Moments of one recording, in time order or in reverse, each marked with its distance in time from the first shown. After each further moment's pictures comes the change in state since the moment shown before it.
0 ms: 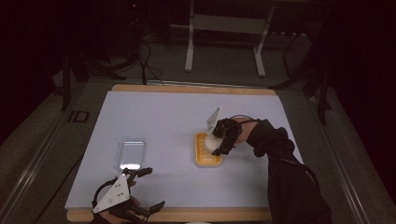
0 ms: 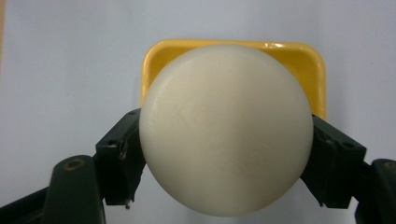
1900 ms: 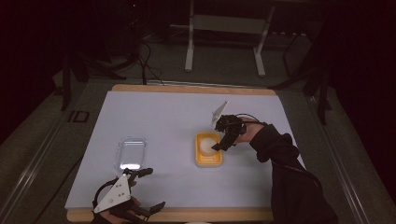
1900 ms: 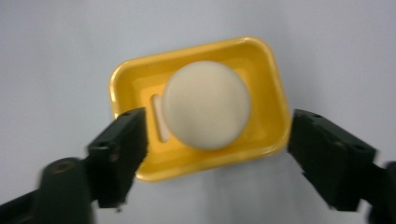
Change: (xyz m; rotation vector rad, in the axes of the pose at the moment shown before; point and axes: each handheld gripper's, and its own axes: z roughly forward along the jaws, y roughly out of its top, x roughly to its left) left arm 0.000 0.000 0.001 0.006 -0.005 0.000; right arm -0.001 -0.009 -0.017 -0.048 -0.087 0.236
